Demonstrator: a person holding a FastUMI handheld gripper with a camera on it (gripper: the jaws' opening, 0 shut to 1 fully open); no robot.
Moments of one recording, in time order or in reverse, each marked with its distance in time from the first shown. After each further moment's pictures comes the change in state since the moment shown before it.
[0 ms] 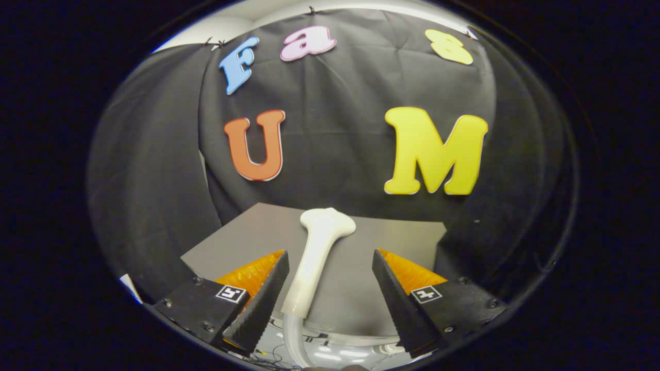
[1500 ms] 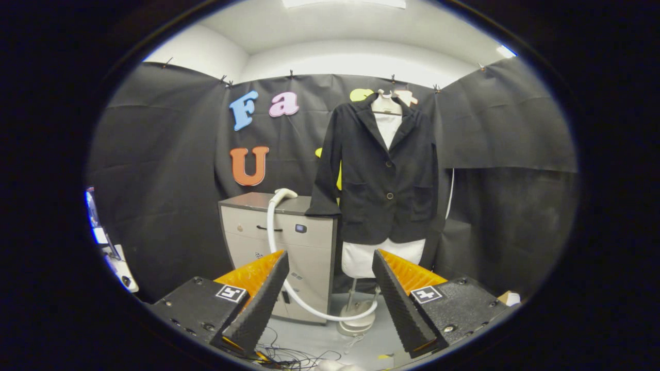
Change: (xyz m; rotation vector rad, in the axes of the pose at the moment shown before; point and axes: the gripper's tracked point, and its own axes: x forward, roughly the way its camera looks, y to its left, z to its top) arm -0.497 -0.107 -0.250 0.007 -0.324 -0.216
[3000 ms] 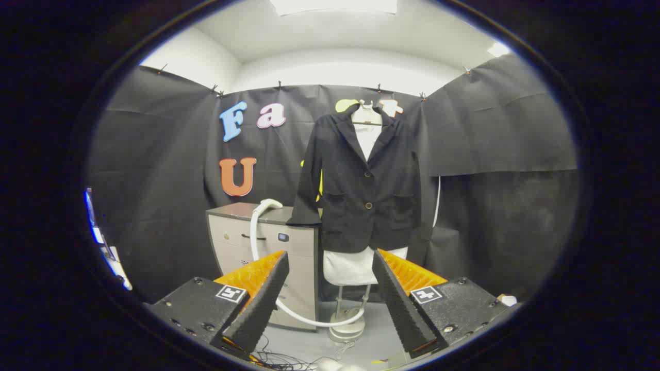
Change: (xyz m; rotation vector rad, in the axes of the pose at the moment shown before) arm -0.025 -0.048 0.006 0.011 -0.057 -0.029
